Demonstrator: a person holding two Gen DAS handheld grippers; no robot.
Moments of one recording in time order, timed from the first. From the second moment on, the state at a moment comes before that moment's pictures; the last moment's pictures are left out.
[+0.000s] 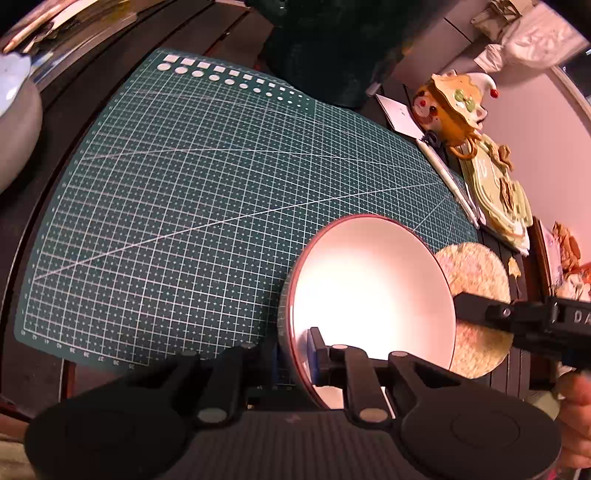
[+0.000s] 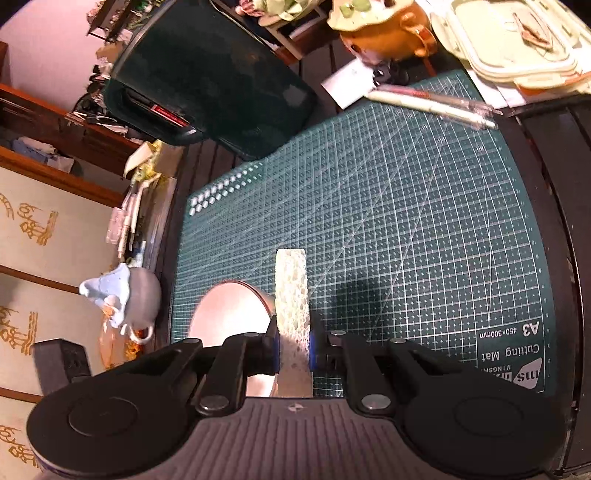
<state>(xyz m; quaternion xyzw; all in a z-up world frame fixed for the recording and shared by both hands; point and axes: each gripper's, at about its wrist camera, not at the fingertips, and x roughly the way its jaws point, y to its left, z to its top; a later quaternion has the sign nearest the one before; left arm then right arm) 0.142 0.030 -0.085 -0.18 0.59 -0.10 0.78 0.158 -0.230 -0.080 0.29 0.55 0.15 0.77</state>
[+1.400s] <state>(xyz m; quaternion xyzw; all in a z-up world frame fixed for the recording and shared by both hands) 0.141 0.038 -0.092 -0.22 0.59 -0.09 0.77 0.154 -0.240 -0.068 0.33 0.53 0.15 0.76</state>
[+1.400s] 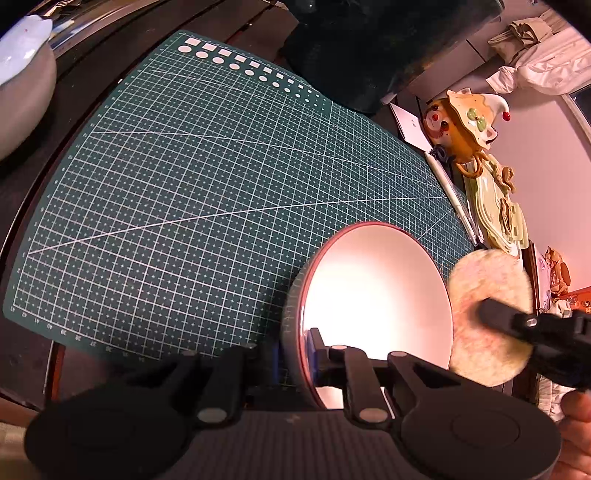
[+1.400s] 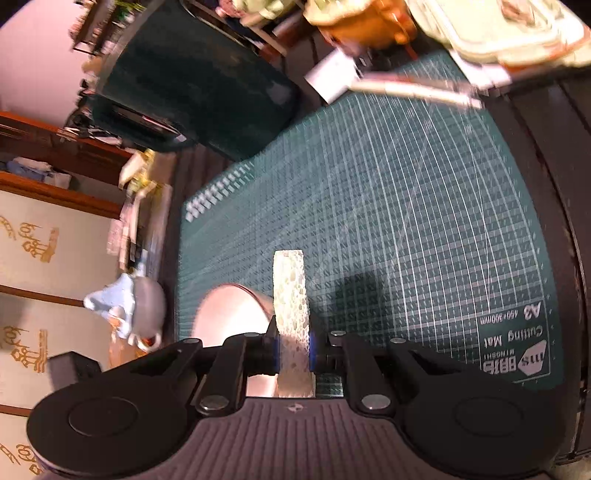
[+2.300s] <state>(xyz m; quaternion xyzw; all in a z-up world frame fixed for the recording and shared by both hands) 0.141 0.035 -0.090 -0.22 0.59 -0.09 0.77 0.156 -0.239 -0.069 0.31 0.53 0.14 0.77</state>
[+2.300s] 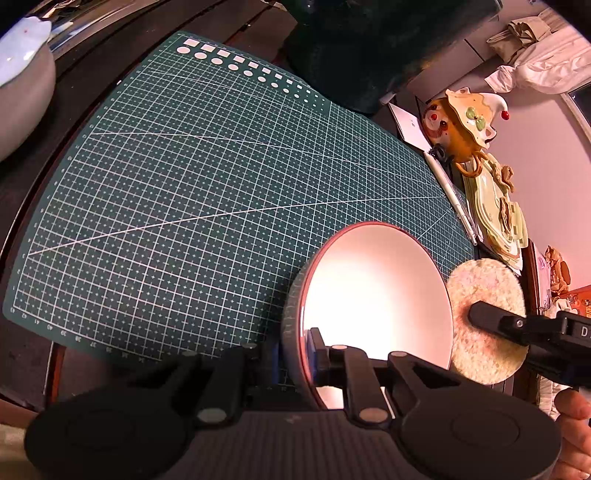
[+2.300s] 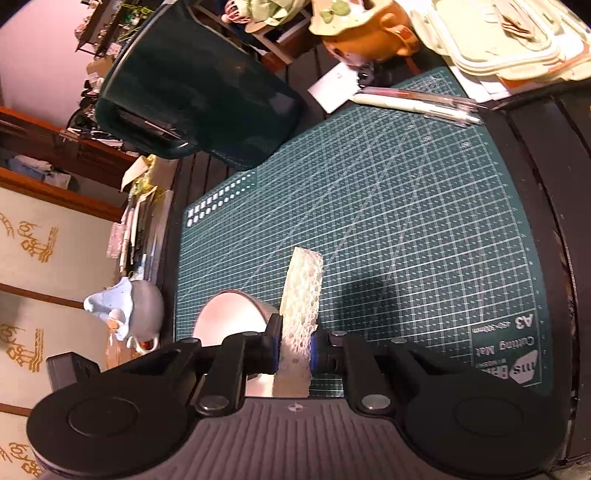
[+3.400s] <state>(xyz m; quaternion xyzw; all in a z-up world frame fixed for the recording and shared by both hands) 0.138 0.036 -0.086 -0.22 0.59 -0.09 0.77 0.151 -0.242 -0.065 0.32 0.53 0.16 0.77</state>
